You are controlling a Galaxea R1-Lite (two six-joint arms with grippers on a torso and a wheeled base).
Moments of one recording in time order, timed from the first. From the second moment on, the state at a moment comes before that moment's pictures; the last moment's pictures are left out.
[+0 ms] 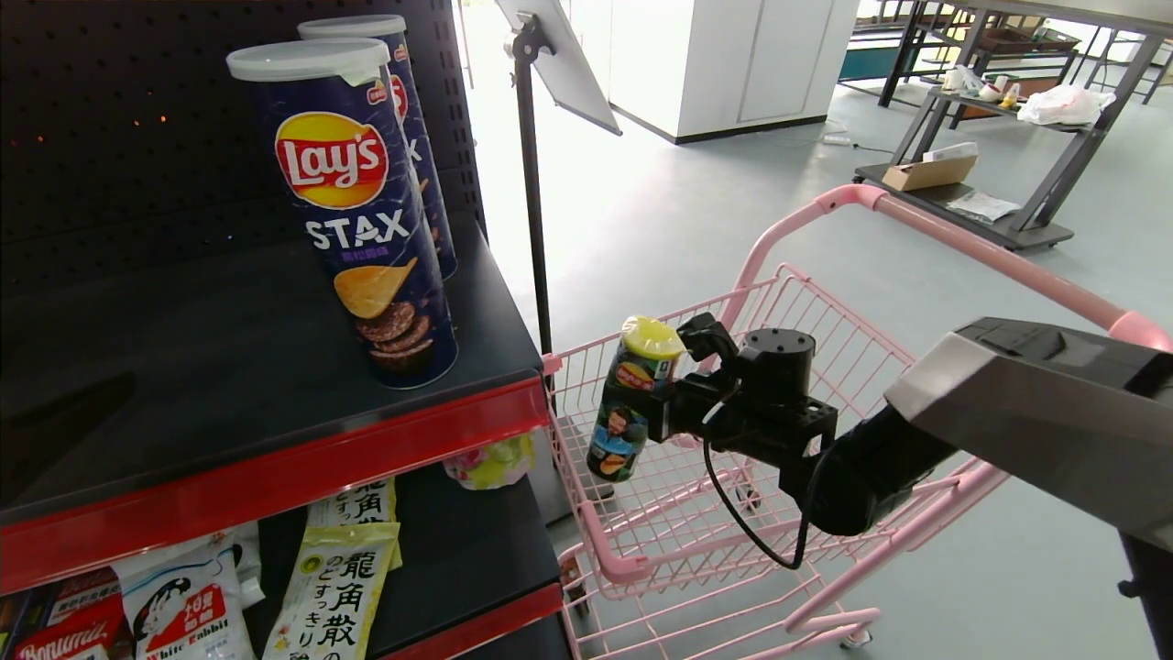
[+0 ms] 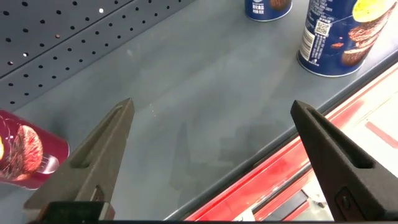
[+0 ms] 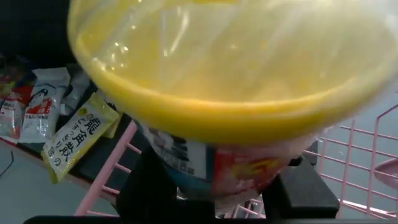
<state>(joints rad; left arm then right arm) -0.18 0.86 -0.76 0.06 0.07 0.25 0.49 2.29 -0.99 -1.10 0.32 0.10</state>
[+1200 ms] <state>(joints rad) -0.18 0.76 -0.71 0.06 0.07 0.30 0.27 1.03 -0.81 0.03 0.10 -0.09</state>
